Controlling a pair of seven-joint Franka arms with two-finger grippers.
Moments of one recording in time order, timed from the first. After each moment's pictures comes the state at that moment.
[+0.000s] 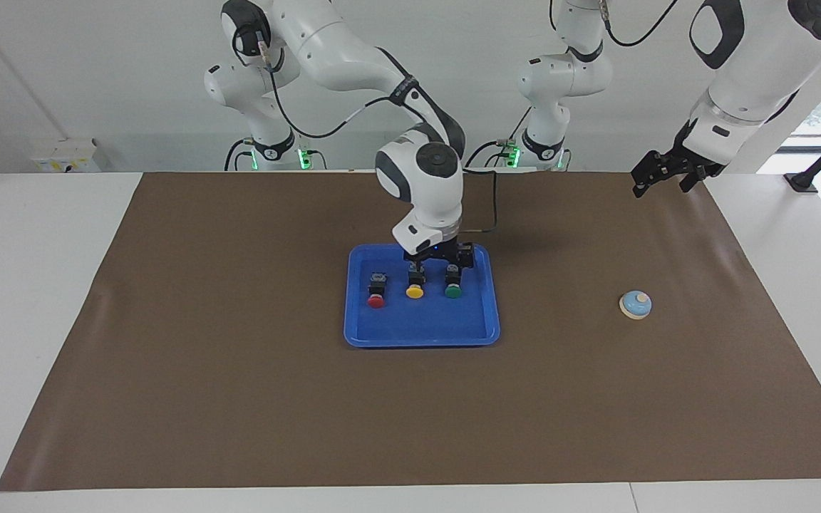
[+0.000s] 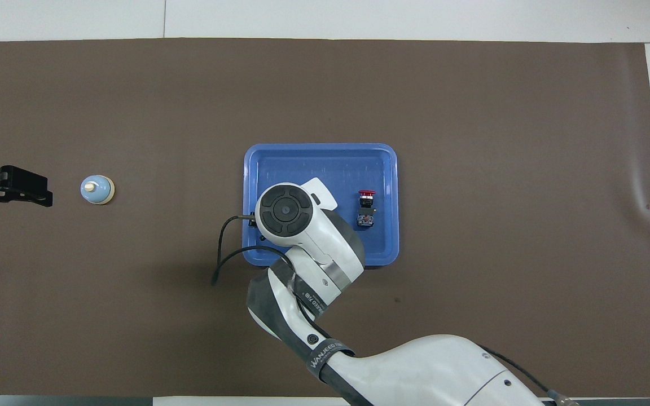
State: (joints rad) left arm 0.04 -0.05 -0.07 -1.68 -0.01 1.52 -0.08; right arm 0.59 0.44 0.04 -1.63 0.05 2.11 0.88
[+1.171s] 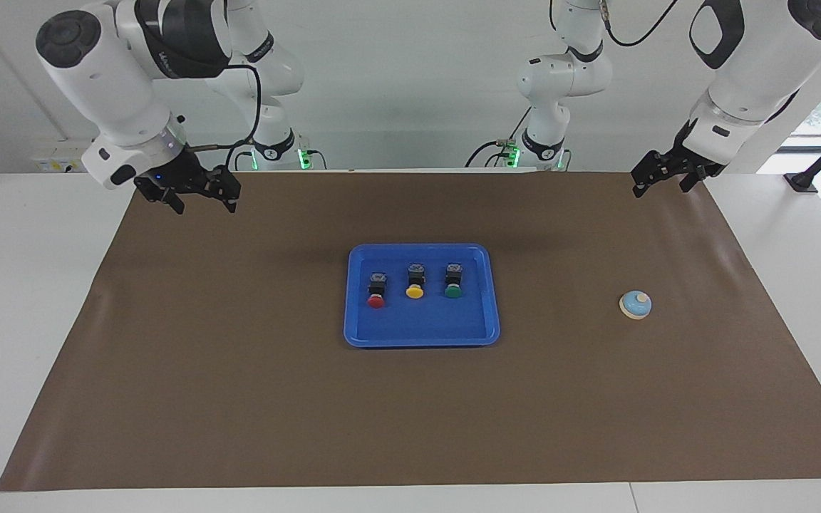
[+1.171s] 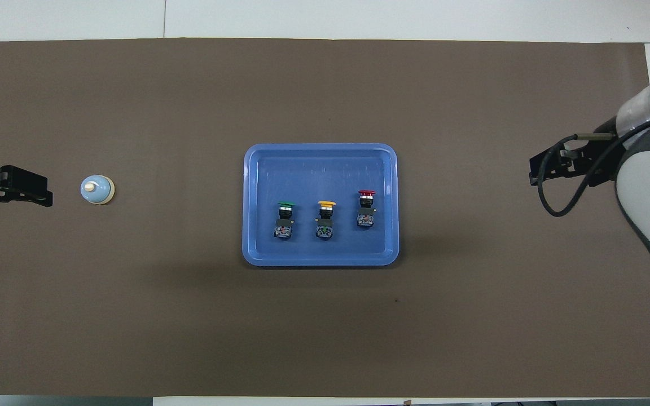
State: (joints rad) left arm 0.04 -0.05 -0.07 -1.68 -0.01 1.52 -0.08; right arm -0.02 0.00 0.04 -1.63 0.05 1.51 0.05
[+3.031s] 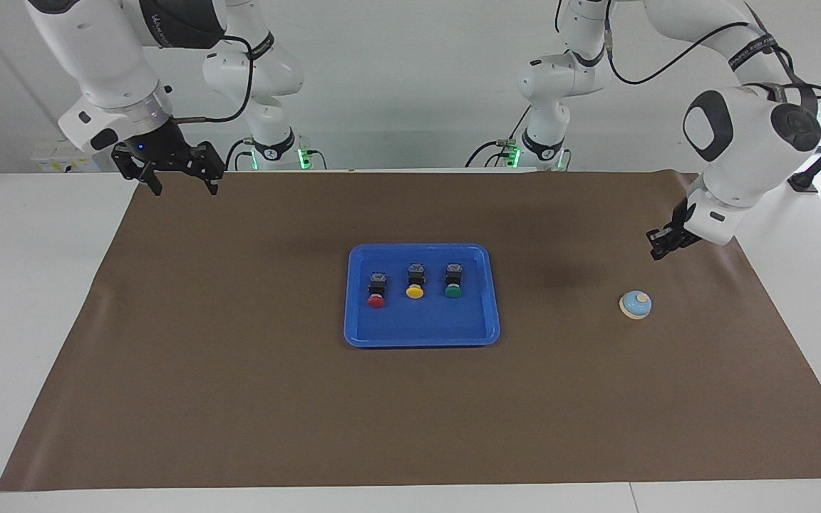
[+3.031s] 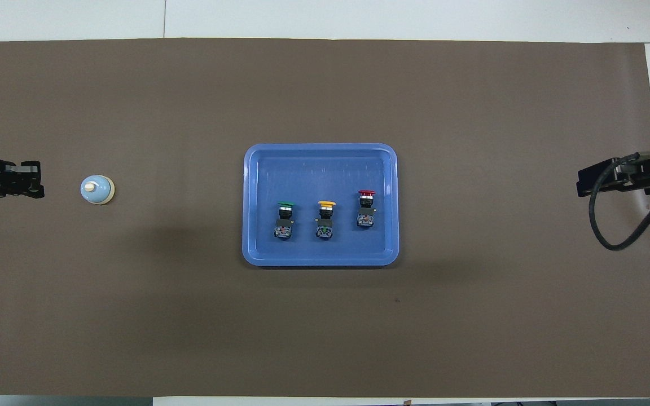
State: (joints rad) left arm 0.11 0.14 -0.07 -1.82 -0.01 1.87 -0.08; right arm -0.04 -0.03 0.05 -1.62 -0.02 1.51 0.02
